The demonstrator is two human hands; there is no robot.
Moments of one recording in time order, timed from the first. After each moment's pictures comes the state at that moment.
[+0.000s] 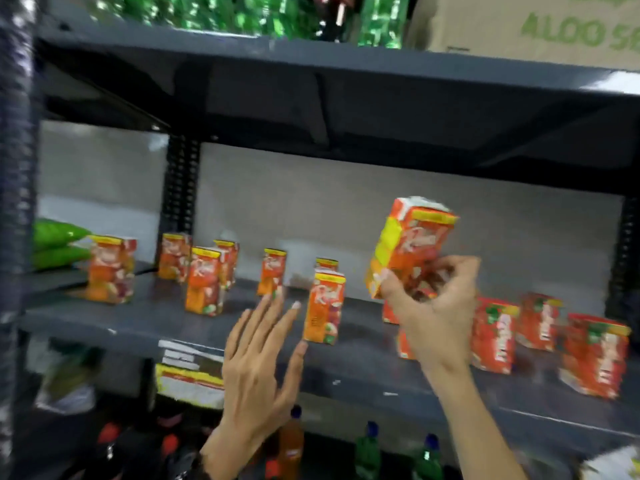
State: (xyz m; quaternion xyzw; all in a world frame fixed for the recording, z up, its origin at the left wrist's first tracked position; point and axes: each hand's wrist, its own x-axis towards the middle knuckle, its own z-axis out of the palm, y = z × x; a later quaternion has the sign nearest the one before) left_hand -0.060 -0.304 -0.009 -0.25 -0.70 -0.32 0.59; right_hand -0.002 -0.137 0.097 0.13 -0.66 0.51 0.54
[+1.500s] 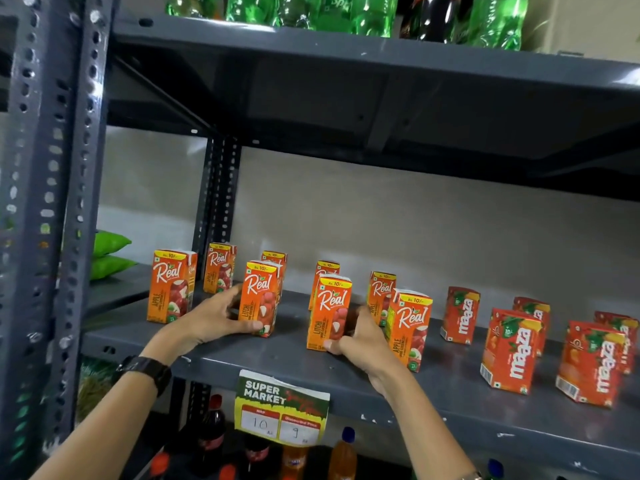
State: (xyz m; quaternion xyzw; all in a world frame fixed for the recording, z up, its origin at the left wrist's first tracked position) left_hand -0.197 -0.497 0.042 -0.24 -0.82 -0.52 0.04; right_hand -0.119 -0.262 0.057 0.01 -0.84 0.52 0.12
